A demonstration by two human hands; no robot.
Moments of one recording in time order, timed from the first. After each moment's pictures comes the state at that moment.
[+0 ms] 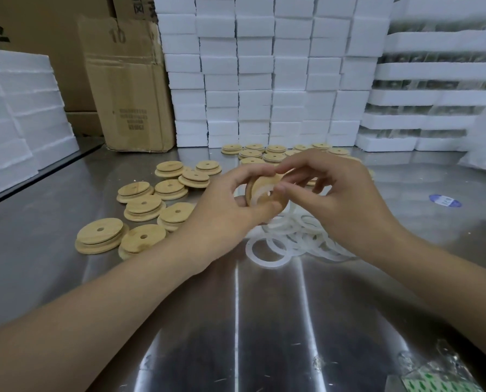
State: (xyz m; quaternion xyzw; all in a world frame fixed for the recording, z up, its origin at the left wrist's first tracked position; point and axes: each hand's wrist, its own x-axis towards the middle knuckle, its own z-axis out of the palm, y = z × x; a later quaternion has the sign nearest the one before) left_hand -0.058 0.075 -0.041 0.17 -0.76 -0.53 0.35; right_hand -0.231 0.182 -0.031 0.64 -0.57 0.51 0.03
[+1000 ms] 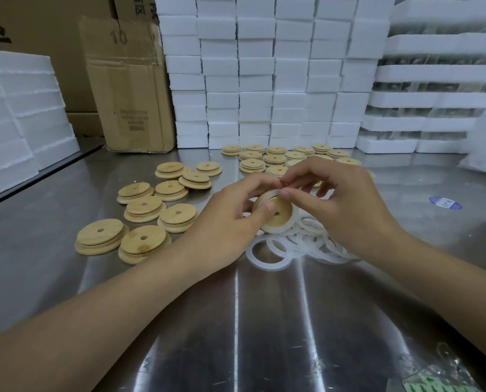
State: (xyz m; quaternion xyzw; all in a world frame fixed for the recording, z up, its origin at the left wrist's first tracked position) left_hand -0.057 0.066 -0.055 0.12 -0.84 -0.42 0.33; right_hand -0.241 0.180 -0.037 0.64 -0.59 0.49 0.05
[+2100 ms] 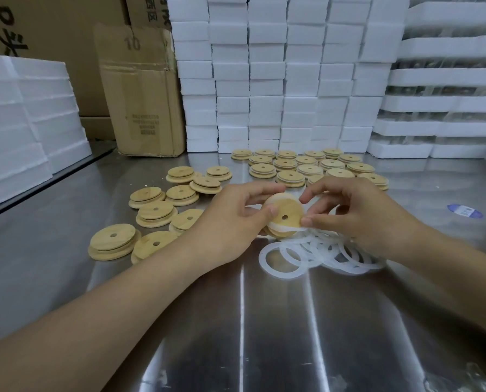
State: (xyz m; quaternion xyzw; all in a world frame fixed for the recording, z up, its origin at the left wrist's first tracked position) left_hand -0.055 0.055 -0.045 0.19 -0.81 -0.45 0.32; right_hand -0.259 0.183 -0.032 0.61 -0.66 0.42 -0.14
